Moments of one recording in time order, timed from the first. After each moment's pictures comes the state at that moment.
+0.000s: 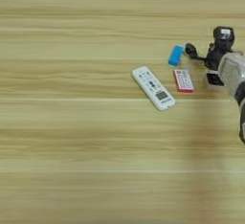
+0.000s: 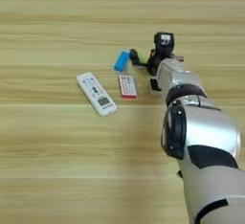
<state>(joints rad) -0.98 -0.44 -0.29 1.37 0.07 0.06 0.23</state>
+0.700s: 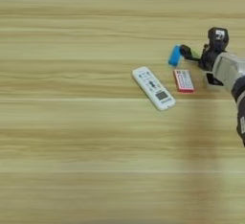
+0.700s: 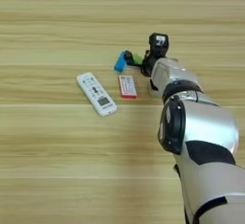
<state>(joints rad) -1.00 -0.41 -0.32 1.40 0.07 0.19 0.24</state>
